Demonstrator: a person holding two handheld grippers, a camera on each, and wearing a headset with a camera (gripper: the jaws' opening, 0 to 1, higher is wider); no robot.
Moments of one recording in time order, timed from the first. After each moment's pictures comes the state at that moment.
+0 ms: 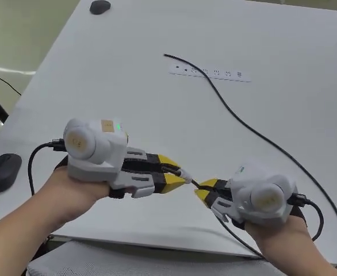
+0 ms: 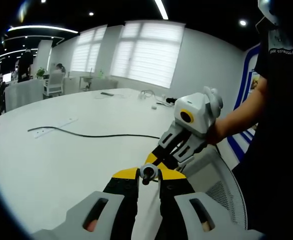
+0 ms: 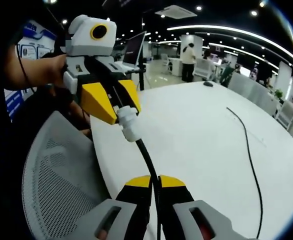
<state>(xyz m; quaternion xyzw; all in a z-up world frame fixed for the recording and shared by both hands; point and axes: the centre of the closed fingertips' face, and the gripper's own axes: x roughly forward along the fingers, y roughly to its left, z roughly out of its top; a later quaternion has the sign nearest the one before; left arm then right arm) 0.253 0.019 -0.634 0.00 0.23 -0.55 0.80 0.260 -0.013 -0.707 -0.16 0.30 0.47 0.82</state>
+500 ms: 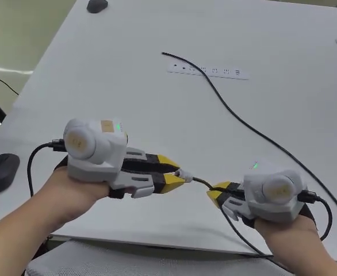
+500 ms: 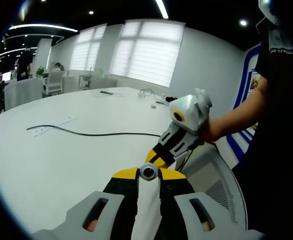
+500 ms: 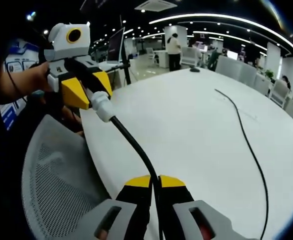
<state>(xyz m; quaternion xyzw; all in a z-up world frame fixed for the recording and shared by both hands) 0.251 0.017 -0.638 0.00 0.23 -0.55 0.80 0.265 -0.045 -0.727 -0.13 0.34 0.43 0.83</state>
